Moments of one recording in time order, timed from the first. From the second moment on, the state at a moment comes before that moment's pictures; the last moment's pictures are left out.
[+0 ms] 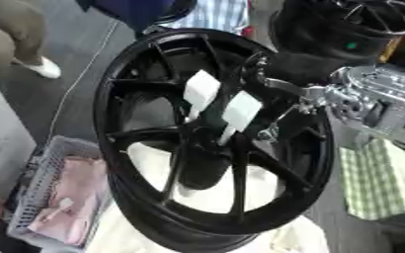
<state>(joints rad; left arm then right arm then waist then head) -0.30 0.35 -0.06 -1.98 0.66 0.00 -0.08 -0.43 -1.25 0.55 -1.99 0.31 0.17 0.18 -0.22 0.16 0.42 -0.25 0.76</state>
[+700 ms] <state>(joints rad) -0.30 0.35 -0.06 -1.98 0.66 0.00 -0.08 -0.46 -1.24 0.57 -1.99 0.28 0.16 0.15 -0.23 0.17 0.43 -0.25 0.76</state>
